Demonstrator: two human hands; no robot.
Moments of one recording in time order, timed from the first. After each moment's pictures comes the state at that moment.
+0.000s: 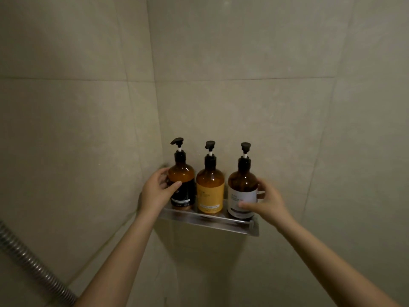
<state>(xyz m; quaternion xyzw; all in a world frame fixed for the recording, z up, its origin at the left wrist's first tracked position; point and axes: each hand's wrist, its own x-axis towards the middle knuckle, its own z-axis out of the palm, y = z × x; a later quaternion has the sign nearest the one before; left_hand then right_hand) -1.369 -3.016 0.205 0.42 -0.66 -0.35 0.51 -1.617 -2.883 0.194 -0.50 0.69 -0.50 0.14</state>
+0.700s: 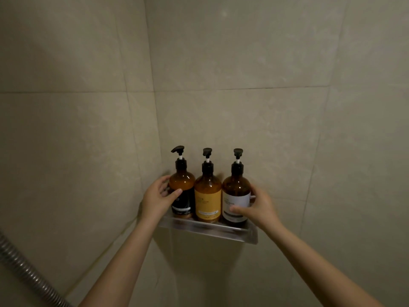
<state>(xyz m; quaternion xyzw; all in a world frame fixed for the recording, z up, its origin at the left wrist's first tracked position) -1.374 -3.019 0.204 0.42 -0.67 -0.37 0.49 -1.608 -2.898 0.191 -0.51 0.69 -0.49 0.11</state>
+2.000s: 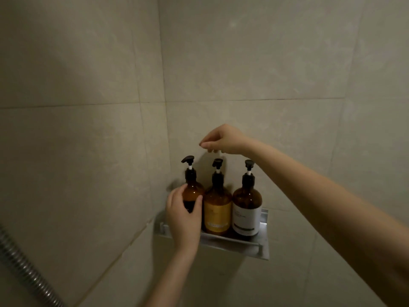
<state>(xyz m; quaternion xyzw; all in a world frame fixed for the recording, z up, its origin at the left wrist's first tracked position) -1.420 -2.965 0.197 0.42 -0.61 -0.19 0.65 -1.556 -2.969 0.389 -0.74 0.60 -0.30 0.07</state>
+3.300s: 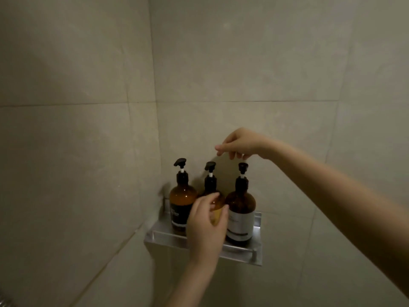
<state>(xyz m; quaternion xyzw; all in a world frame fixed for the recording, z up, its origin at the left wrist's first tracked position) -1.457 -2.922 0.209 0.38 -0.69 -0.24 0.57 -1.600 -2.952 0.394 -0.65 0.70 -0.25 0.13</state>
